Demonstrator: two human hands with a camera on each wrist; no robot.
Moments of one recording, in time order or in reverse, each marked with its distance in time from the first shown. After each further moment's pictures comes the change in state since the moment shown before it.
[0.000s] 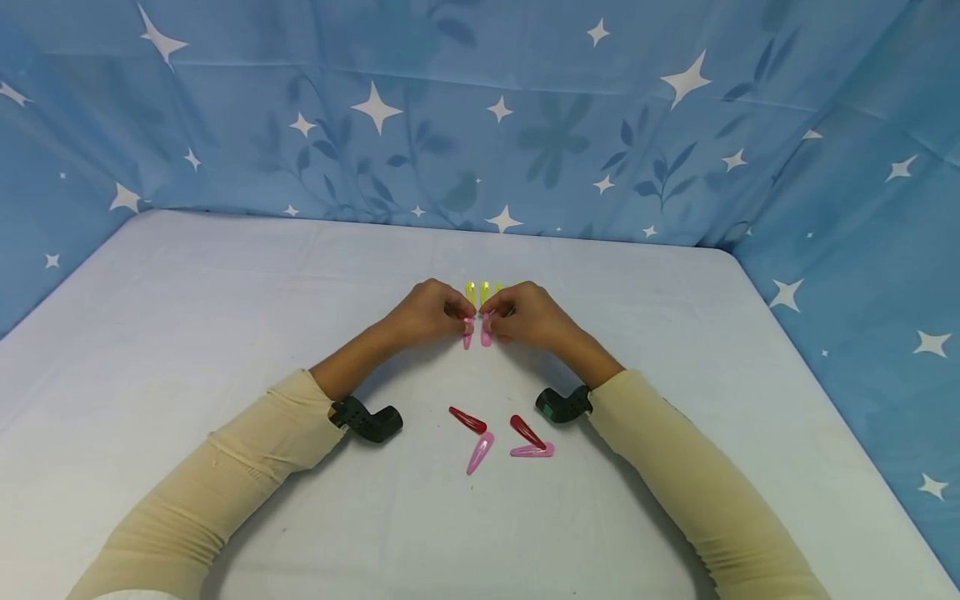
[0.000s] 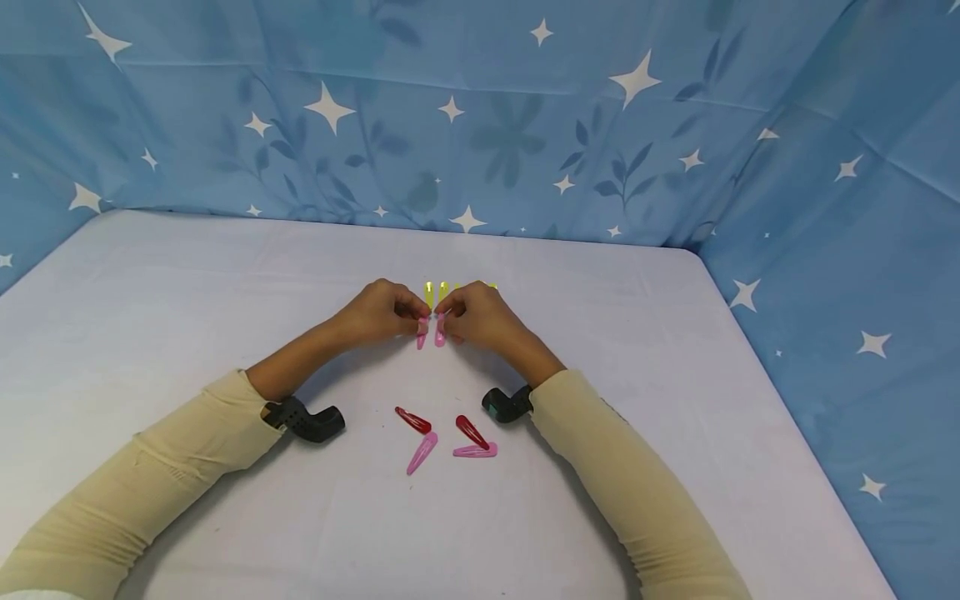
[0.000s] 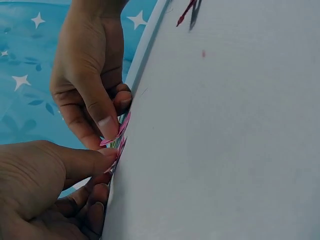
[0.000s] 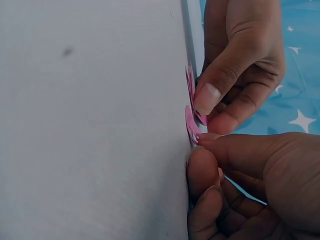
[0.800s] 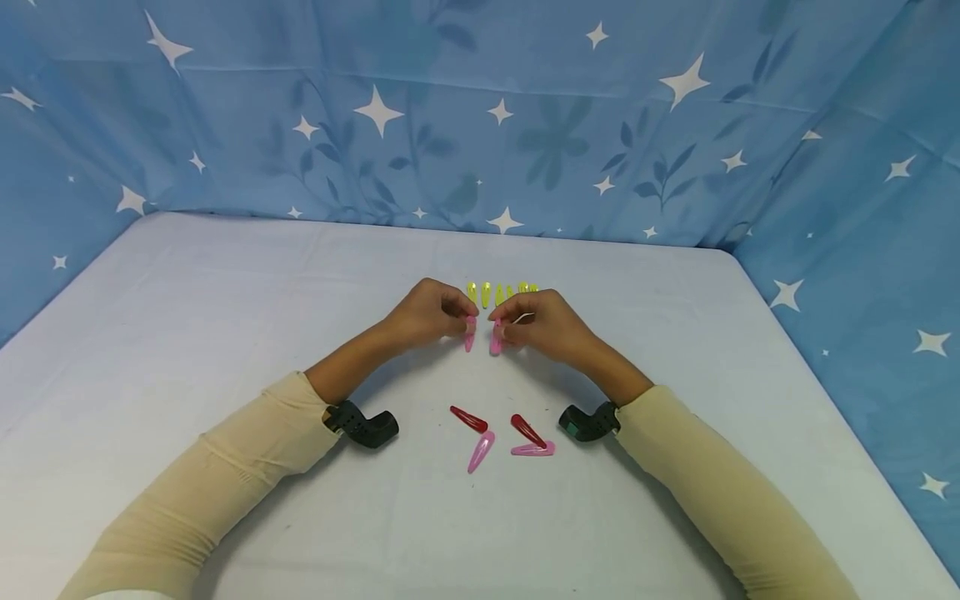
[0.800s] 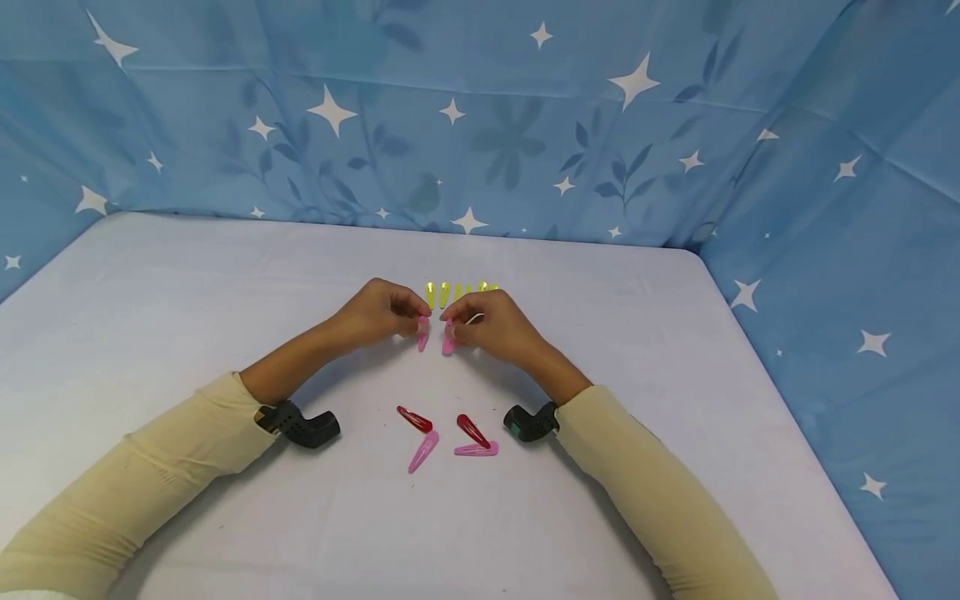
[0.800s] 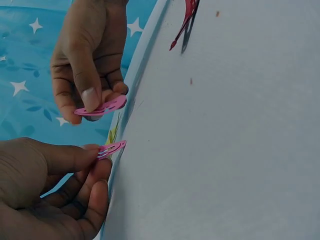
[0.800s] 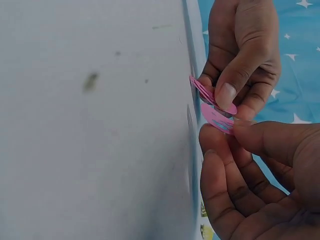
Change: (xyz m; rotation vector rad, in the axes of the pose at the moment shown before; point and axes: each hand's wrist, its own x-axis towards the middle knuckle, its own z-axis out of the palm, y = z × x) left_hand -0.010 0.006 0.001 -0.213 0.037 -0.045; right_hand -0.030 0.009 -0.007 0.213 0.048 -0.100
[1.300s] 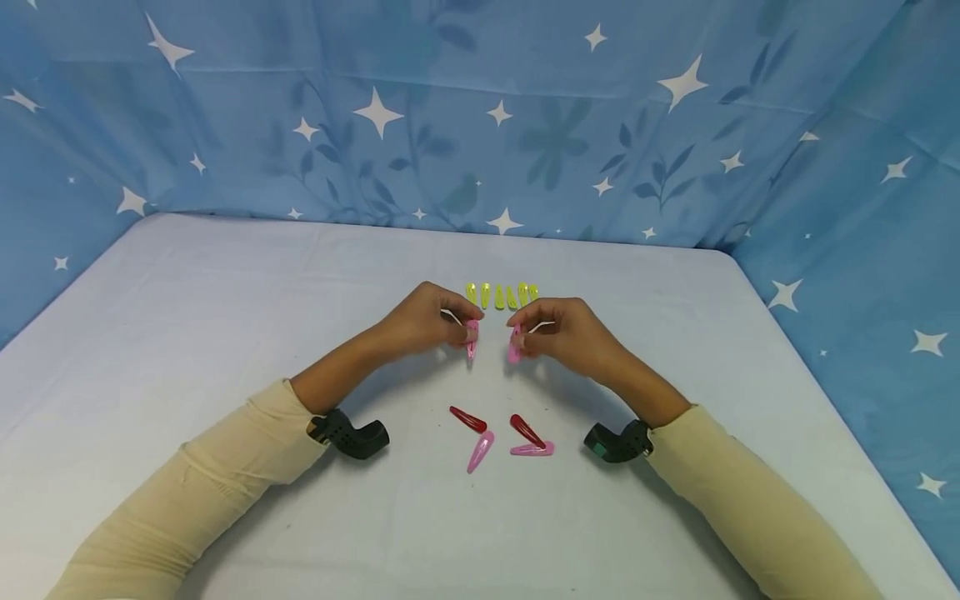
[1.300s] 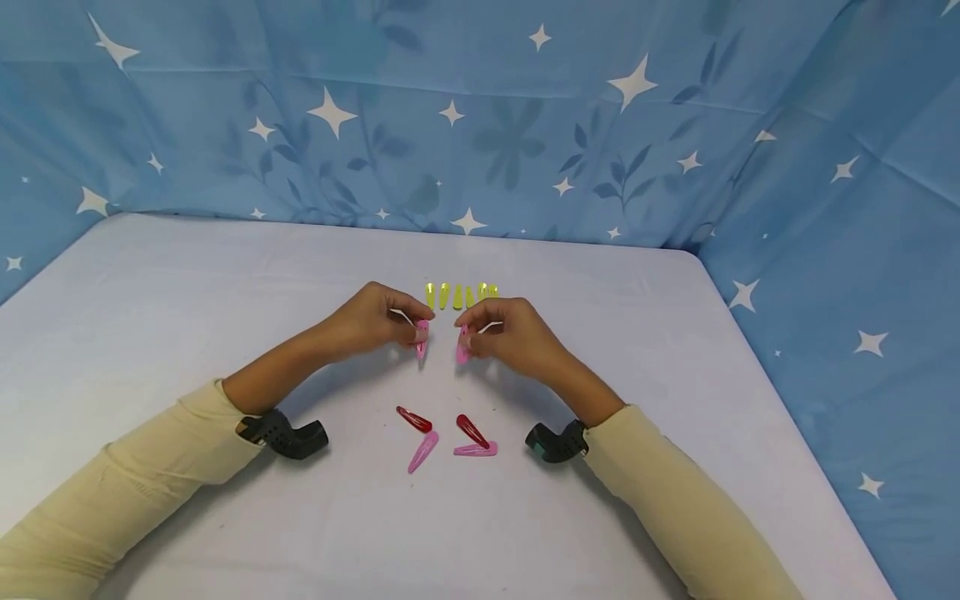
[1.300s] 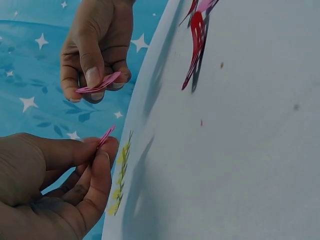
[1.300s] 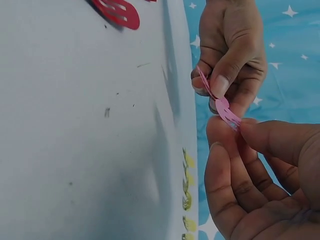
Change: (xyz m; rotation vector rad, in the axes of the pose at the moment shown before) left_hand -0.015 0.015 -0.004 -0.048 -0.088 -0.023; right_hand -0.032 -0.009 -0.014 0.080 -0.003 0.059
